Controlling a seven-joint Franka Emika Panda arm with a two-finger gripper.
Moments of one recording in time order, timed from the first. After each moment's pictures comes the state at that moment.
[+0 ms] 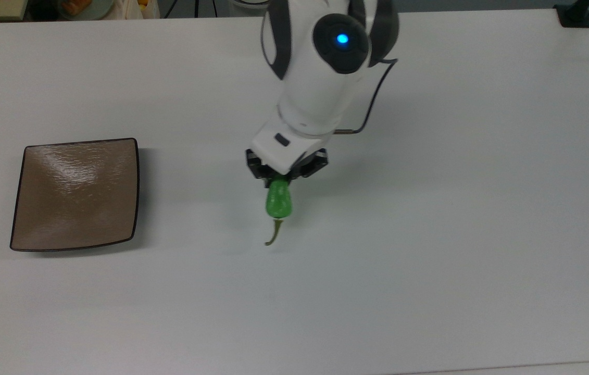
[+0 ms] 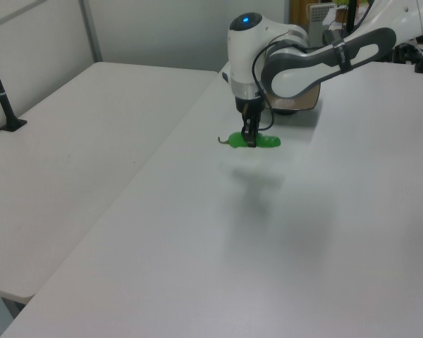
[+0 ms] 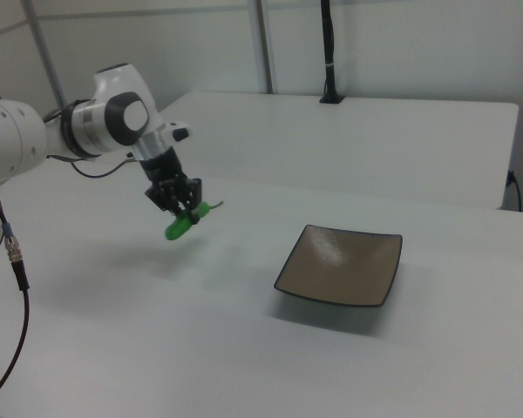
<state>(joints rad) 0.29 0.59 -0.06 -1.34 -0.22 1.93 0.10</state>
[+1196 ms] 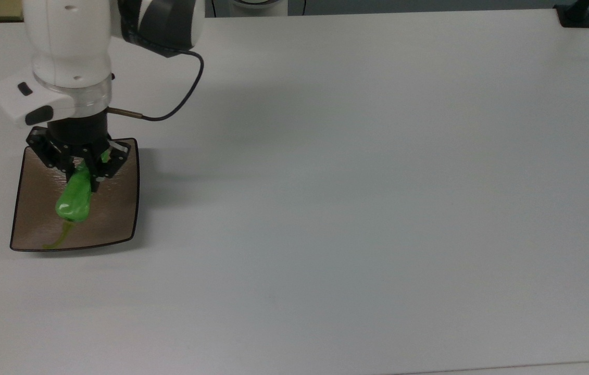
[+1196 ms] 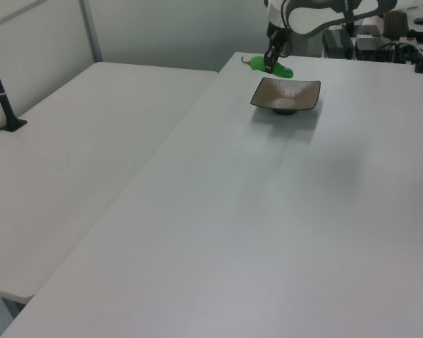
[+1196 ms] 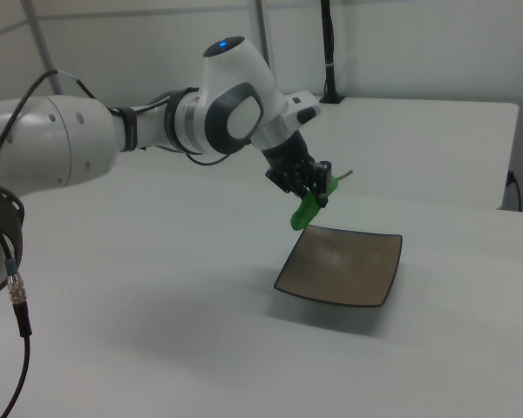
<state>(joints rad) -0.04 0.53 -0.16 -1.34 -0.13 2.20 -0.13</state>
